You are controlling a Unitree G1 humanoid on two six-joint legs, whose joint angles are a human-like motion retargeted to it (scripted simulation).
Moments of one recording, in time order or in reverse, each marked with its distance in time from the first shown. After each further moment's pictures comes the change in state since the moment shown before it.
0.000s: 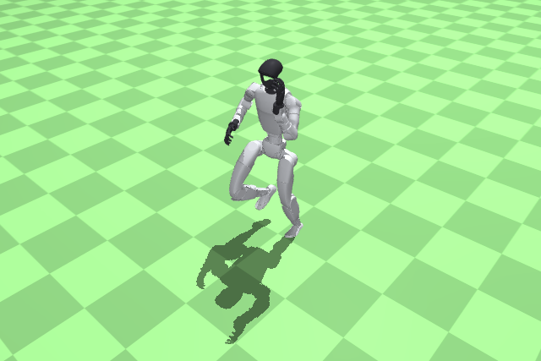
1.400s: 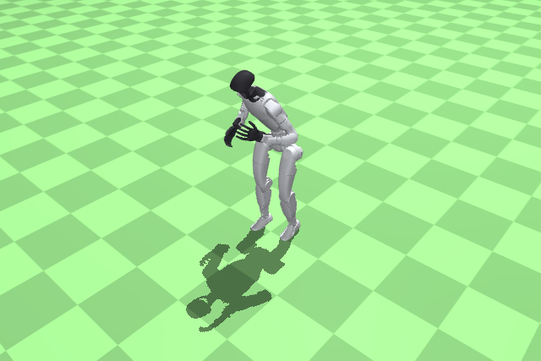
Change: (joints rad) left arm 0.677 0.000 -0.046 -0.192 -0.157 -0.084 -0.035; right arm 0.034 -0.008 0.024 0.010 0.273 0.098 -0.074; waist -0.098 -0.132 0.263; left_leg -0.311 -0.127 0.306 0.067 0.376 -0.213; right_leg 0.294 0.096 0.294 -1.568 0.352 0.149
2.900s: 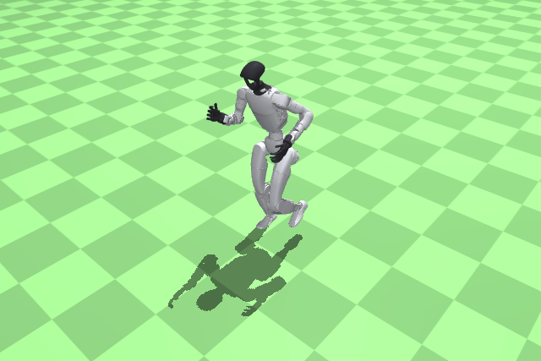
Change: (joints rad) left arm 0.653 -0.065 -0.025 0.320 -0.358 0.094 -0.253; right arm -0.772 0.234 -0.093 -0.130 -0.060 -0.108 -0.126; waist 0.187 0.009 -0.140; left_leg -0.312 0.093 -0.013 1.104 -0.281 0.043; right_leg 0.087 -0.018 0.058 0.247 -0.318 -0.093
